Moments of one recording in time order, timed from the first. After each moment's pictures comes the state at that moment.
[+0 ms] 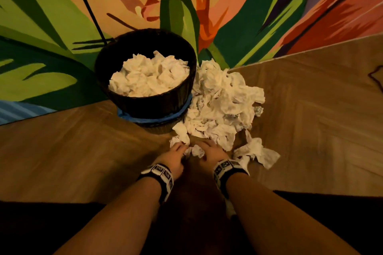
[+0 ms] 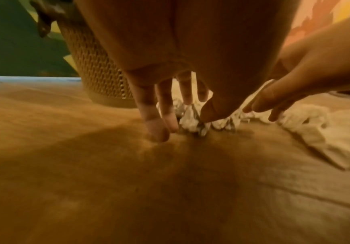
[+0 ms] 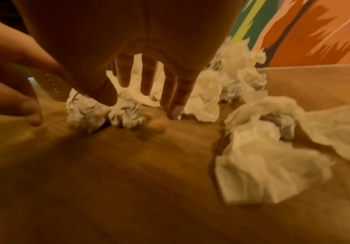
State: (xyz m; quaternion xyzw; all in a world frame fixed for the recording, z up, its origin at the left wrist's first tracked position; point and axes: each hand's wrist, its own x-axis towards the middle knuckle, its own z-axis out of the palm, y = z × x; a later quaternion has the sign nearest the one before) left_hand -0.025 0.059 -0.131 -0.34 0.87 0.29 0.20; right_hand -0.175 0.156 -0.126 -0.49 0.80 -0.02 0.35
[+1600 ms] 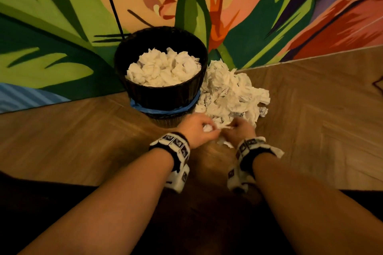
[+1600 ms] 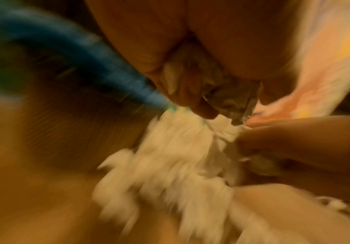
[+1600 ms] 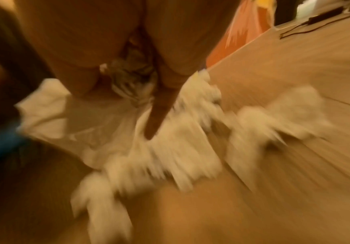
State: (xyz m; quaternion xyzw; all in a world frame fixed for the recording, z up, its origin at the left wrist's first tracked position) left_hand -0.058 0.062 -0.020 -0.28 0.87 0.40 -0.07; right_hand -0.211 0.158 -0.055 -0.22 0.88 -0.27 0.31
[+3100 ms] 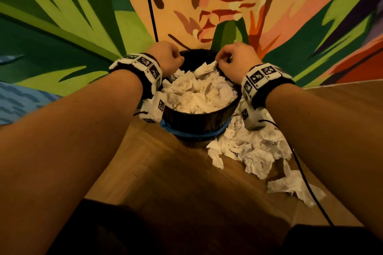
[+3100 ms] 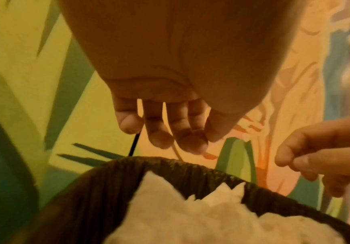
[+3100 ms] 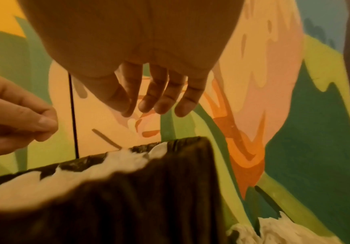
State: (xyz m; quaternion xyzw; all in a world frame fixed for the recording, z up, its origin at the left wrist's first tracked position) left_hand -0.023 -0.155 0.126 -0.46 0.87 0.14 -0.10; right_hand -0.217 -0.046 0.112 -0.60 0.76 -0.24 0.06
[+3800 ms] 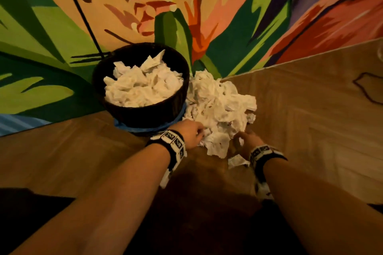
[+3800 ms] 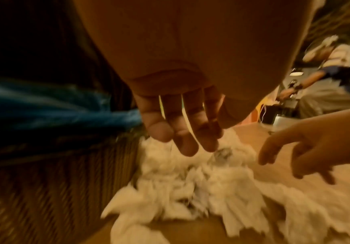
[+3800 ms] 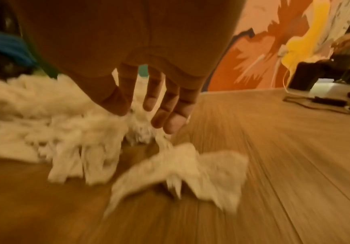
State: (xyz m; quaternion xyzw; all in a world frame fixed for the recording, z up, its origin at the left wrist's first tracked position) left_hand -0.108 0.024 -0.025 -0.23 0.94 0.23 0.12; right_hand -0.286 0.192 -0.072 -0.33 0.90 -0.03 0.29
